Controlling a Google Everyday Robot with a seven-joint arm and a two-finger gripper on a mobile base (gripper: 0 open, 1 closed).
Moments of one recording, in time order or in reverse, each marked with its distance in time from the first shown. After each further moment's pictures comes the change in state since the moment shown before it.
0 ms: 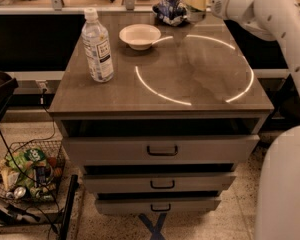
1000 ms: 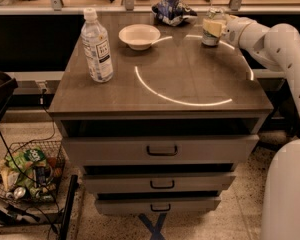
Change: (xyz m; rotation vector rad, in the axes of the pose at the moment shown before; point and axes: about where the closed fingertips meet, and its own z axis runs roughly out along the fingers) arm 0.107 -0.059 -0.025 0.067 0.009 0.127
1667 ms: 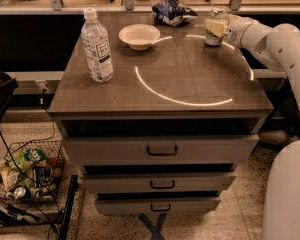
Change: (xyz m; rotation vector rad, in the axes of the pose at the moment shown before) arm -0.001 -0.005 -0.005 0.008 -0.001 -0.002
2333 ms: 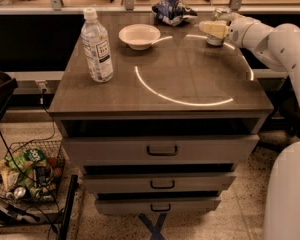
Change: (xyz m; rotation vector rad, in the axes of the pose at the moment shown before) arm -0.001 -0.004 -0.004 0.006 -0.002 -0.002
